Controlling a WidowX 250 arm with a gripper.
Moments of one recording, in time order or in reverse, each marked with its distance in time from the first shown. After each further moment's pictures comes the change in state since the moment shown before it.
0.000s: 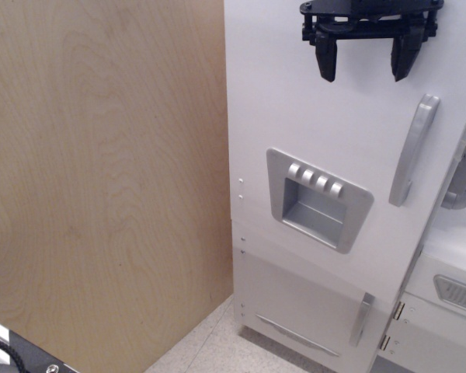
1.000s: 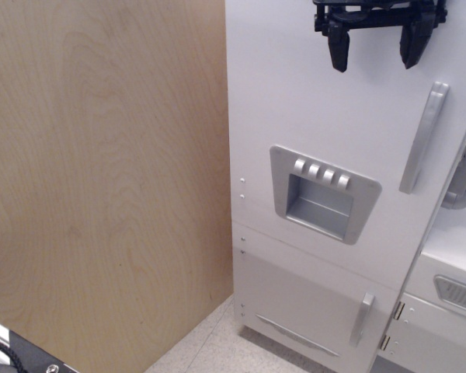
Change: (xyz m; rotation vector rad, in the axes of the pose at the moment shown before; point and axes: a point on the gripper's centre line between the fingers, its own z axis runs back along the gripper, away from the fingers) arm 0.015 -0.006 -0.004 0.004 0.013 0.068
